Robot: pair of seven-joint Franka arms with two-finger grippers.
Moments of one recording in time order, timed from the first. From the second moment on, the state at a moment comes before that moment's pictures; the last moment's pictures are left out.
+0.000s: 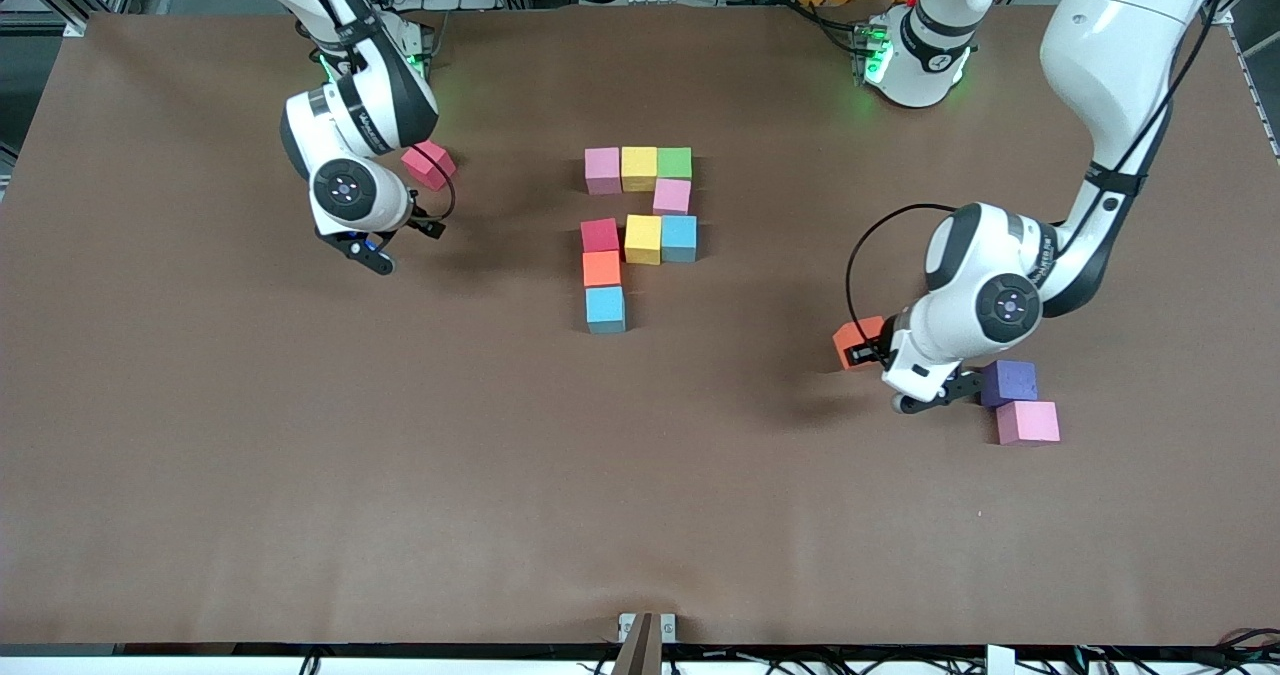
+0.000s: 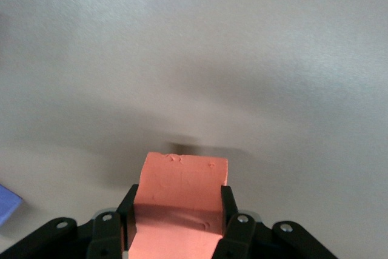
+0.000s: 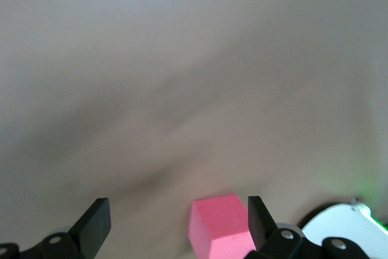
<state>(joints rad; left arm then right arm) 0.08 0.53 -0.39 -1.86 0.09 2.24 -0.67 0.22 0.08 0.14 -2.38 -0.03 2.07 0.89</state>
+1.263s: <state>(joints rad) -0.16 0.59 -0.39 -1.74 0.09 2.24 -1.38 0.07 0.06 0.02 -1.74 -0.02 1.83 0.00</state>
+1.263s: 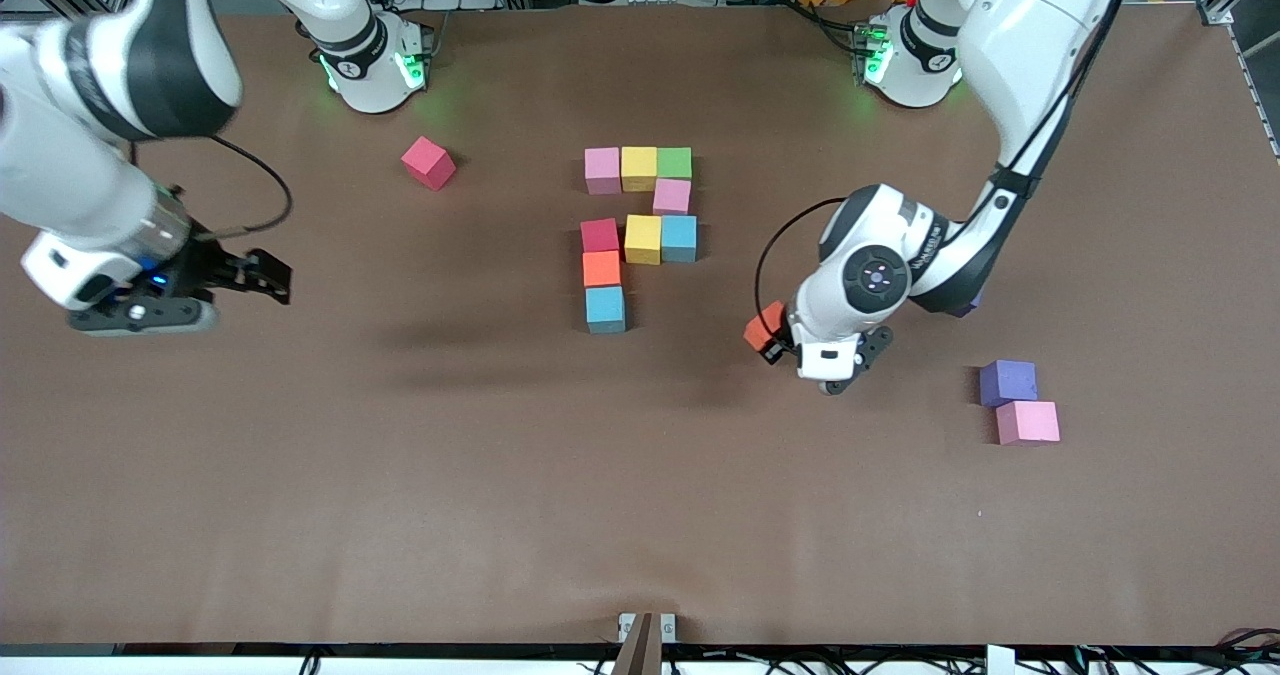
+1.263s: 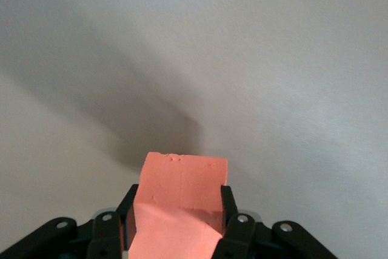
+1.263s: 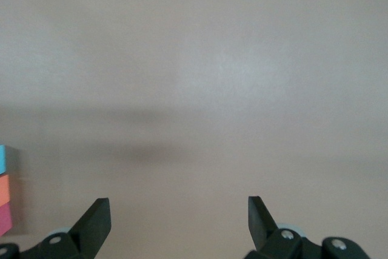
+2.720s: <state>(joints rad) -0.41 0.75 -0.36 -1.59 0.09 2.33 -2.21 -0.01 0.05 0.00 -1.45 -0.02 1.57 -0.17</state>
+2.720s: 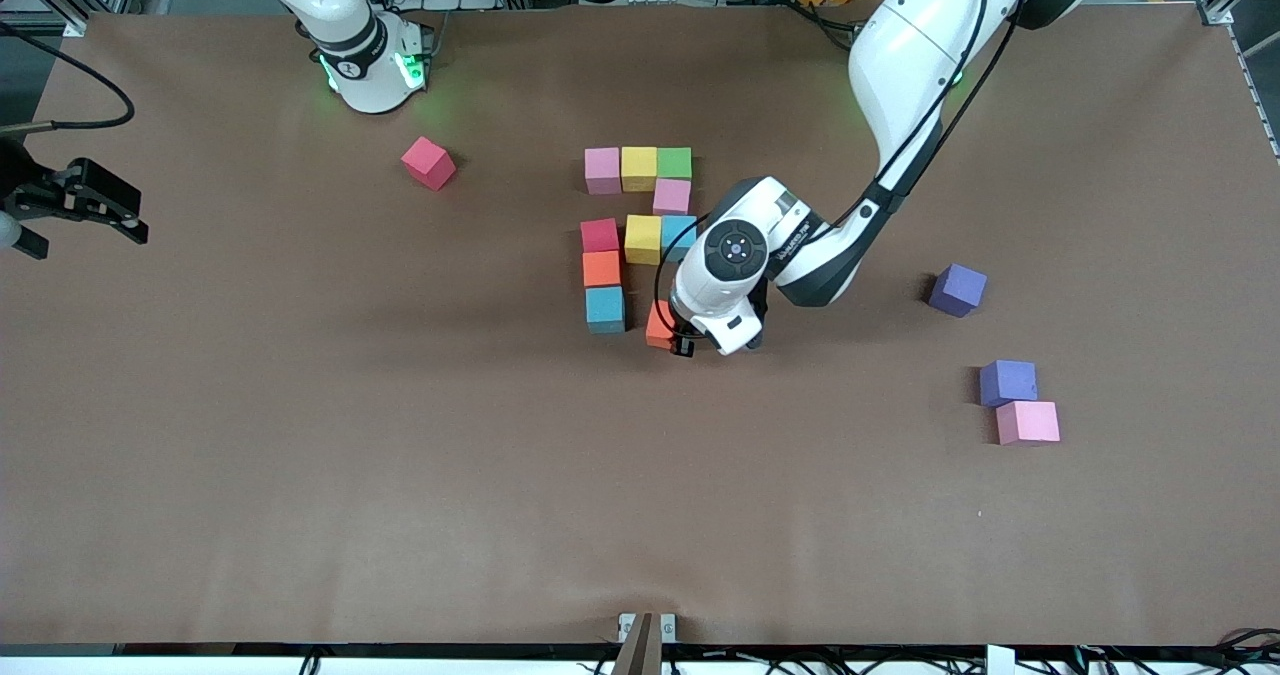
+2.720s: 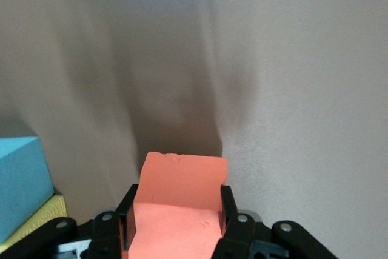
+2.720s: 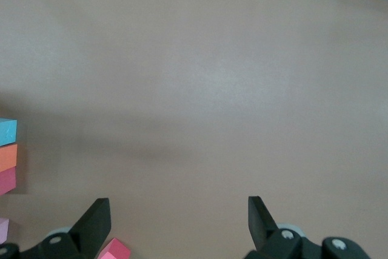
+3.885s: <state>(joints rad) -0.49 0.76 -0.32 -1.58 0.09 2.35 -2.35 -0.01 0.08 0.00 -1.46 -0.02 1.56 -0.17</state>
